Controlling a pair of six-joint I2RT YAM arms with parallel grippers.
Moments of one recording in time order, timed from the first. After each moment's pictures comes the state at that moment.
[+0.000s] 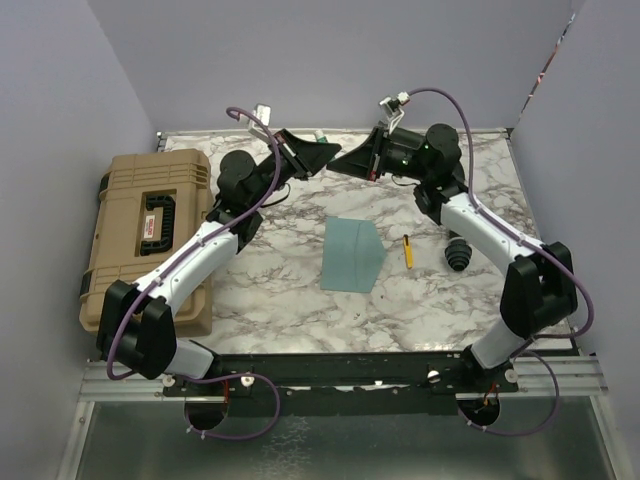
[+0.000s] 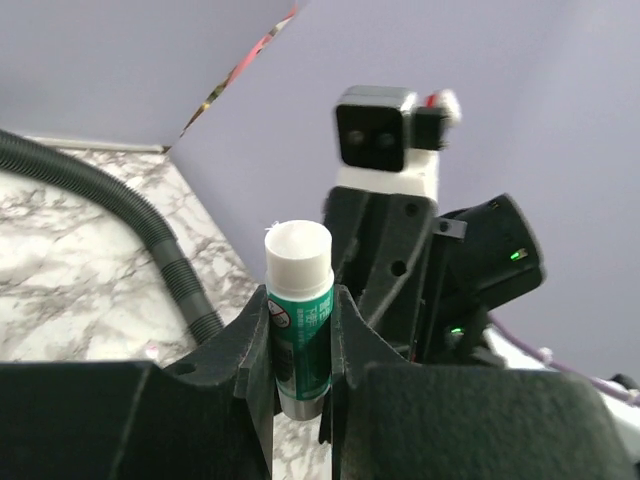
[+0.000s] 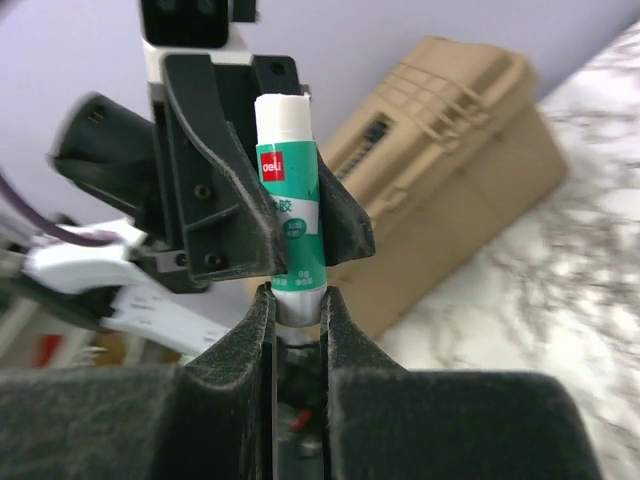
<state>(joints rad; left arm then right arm) -0.46 1.40 1.06 0.58 0.36 -0.94 0.42 1.61 1.27 0.48 -0.89 0.81</state>
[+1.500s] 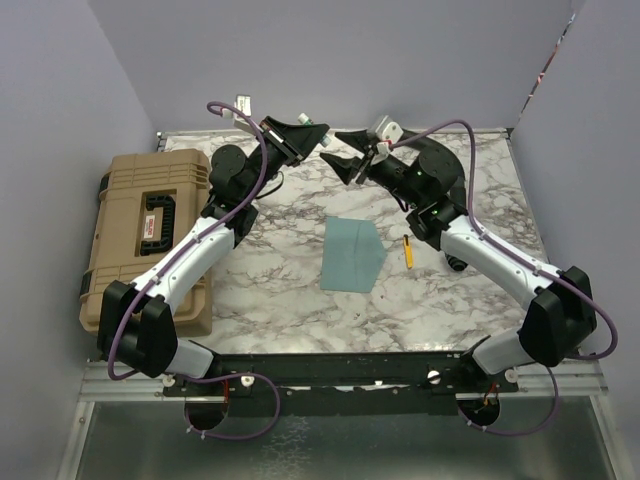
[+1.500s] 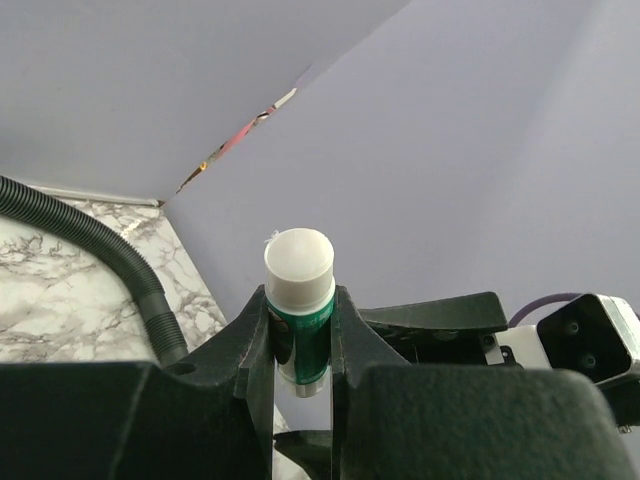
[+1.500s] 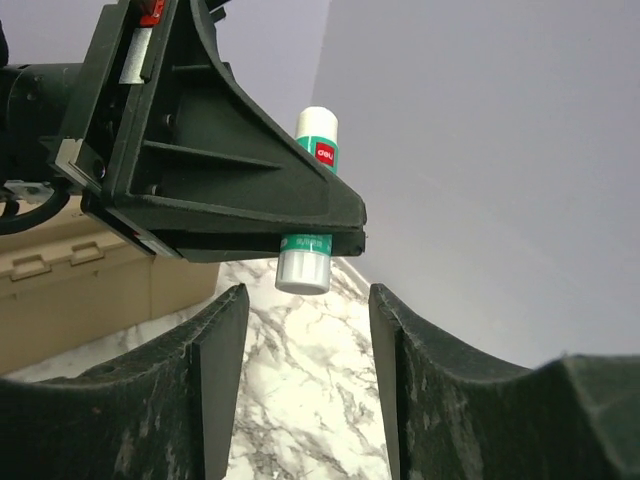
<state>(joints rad) -0.43 1.41 1.12 0.62 0.26 -1.05 0.60 1.46 1.18 0.55 -0.40 -0.17</state>
